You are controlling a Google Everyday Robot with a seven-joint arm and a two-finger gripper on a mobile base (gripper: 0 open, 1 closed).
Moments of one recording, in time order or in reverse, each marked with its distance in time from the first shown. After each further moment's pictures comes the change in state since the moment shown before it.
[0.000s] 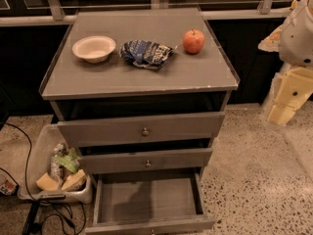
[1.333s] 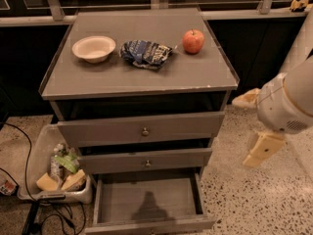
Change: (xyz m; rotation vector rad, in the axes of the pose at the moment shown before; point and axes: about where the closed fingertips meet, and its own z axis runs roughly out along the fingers) arm 0.008 0.051 0.096 -0.056 -0.154 -0.092
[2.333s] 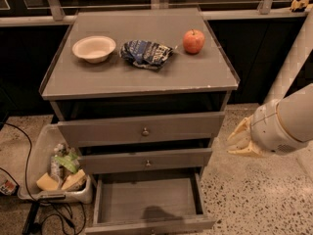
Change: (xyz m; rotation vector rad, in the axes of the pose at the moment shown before) arm 0.014 0.018 0.046 0.003 -0.087 -0.004
